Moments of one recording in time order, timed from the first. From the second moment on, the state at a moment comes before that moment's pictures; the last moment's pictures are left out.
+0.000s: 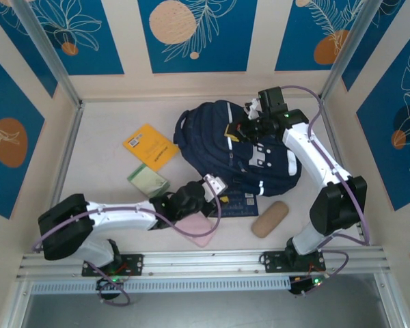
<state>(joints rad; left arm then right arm) -1.12 1.44 0.68 0.28 -0.24 -0.01 0.30 1.59 1.49 -0.79 -0.68 0.80</state>
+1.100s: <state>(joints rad) -1.14 1.64 0.73 0.47 -0.50 0.10 0.29 1.50 1.39 -0.68 -0.73 0.93</state>
